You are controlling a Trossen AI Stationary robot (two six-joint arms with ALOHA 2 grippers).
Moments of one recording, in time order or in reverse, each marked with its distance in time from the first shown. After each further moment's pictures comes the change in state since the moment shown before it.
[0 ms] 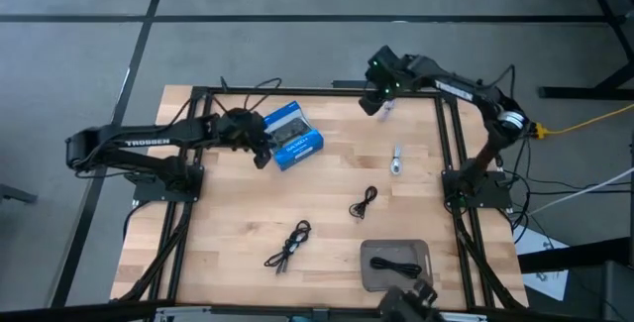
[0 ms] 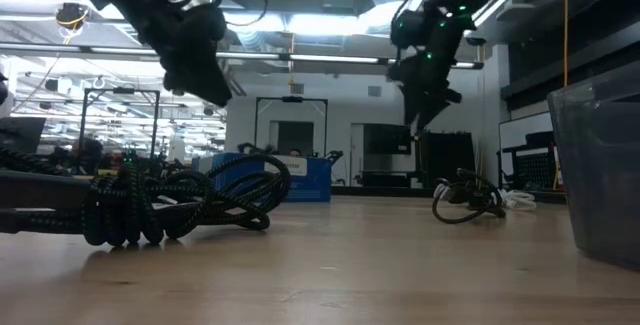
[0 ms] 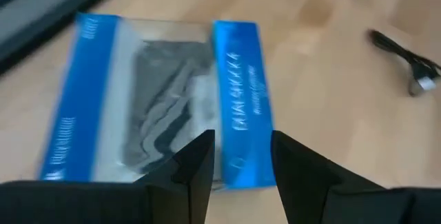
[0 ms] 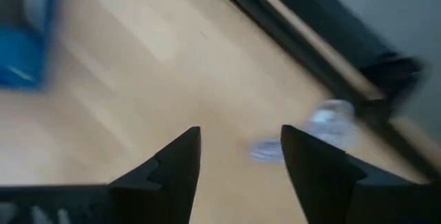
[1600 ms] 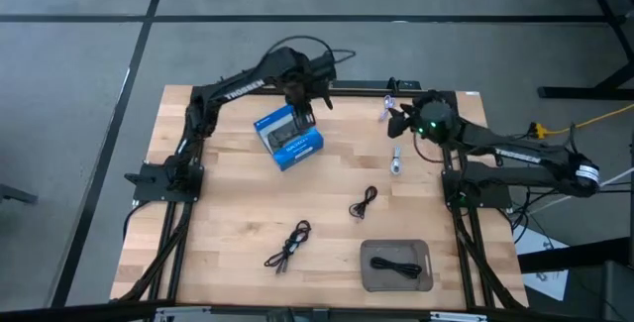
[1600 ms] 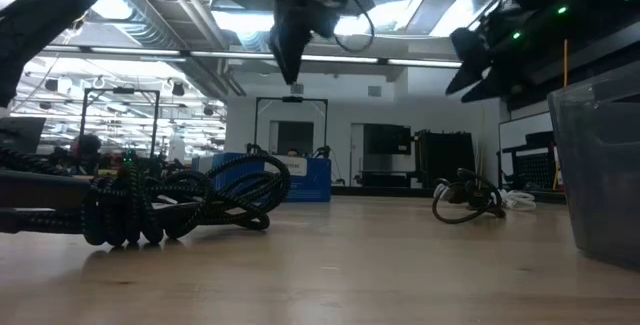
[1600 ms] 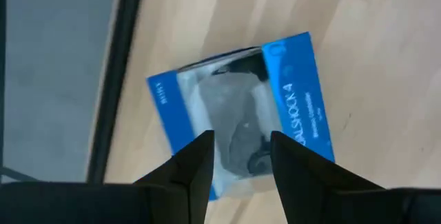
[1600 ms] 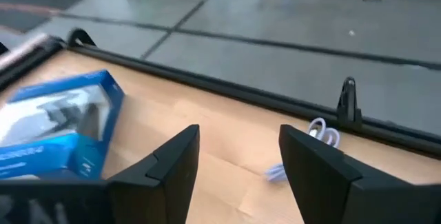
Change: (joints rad) left arm 0.112 1.072 1.674 -1.279 -0.075 0.371; right arm 0.261 -0.809 -0.881 0.765 0.409 0.391
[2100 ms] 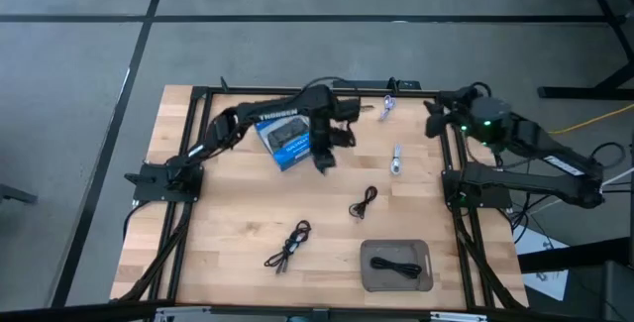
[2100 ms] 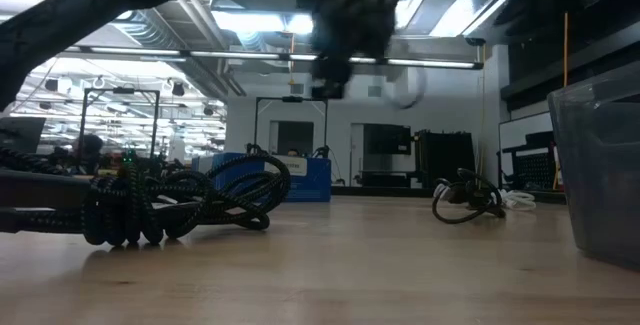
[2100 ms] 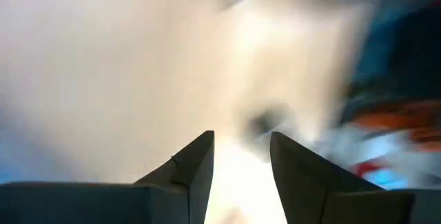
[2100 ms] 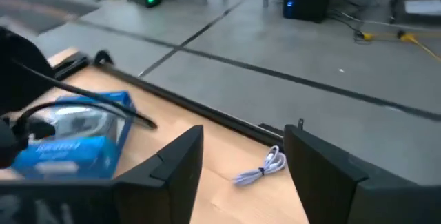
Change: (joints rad) left arm -0.150 0.228 0.018 -0.006 0.703 -0.004; right arm 0.089 -0.312 0.297 -0.556 0.092 -0.105
